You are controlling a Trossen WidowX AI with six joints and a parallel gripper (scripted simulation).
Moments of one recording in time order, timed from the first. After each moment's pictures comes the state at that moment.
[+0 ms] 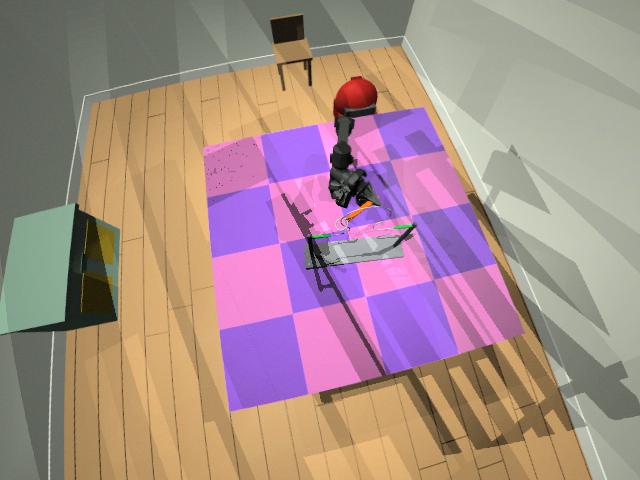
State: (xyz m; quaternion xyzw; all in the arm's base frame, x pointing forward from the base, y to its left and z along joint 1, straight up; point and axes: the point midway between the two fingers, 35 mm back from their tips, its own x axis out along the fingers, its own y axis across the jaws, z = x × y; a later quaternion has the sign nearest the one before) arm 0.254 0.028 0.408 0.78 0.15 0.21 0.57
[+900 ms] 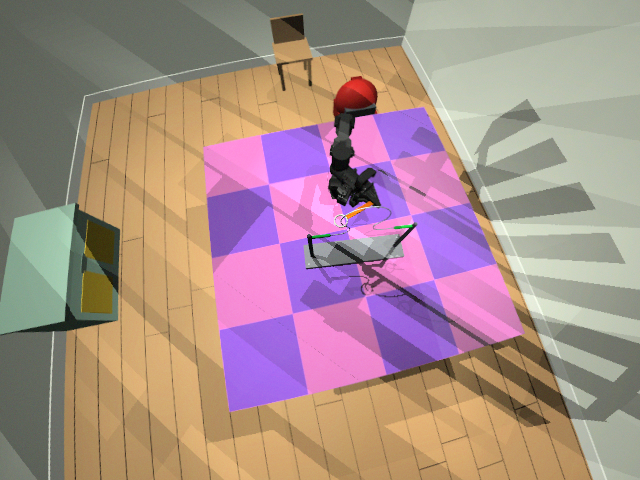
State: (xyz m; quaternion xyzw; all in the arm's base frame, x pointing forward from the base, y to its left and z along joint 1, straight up) arm 0.254 0.031 0.398 0.68 0.20 0.17 0.69
